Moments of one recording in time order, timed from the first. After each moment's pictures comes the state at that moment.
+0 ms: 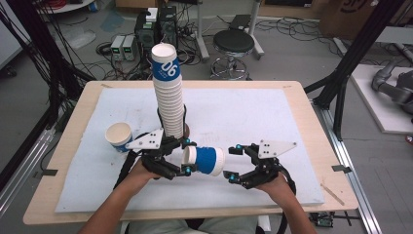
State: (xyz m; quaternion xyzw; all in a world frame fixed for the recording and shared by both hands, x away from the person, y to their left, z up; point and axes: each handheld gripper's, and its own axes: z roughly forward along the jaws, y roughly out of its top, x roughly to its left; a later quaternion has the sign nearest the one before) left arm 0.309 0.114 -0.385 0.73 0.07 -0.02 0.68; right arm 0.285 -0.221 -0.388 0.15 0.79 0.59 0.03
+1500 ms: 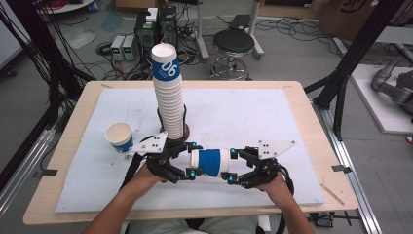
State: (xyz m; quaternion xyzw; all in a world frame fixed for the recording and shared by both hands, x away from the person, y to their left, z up) left arm 0.303 0.101 -0.391 0.70 0.04 -0.04 0.71; right arm 0.285 -0.219 -0.386 0.12 0.78 0.61 -0.01
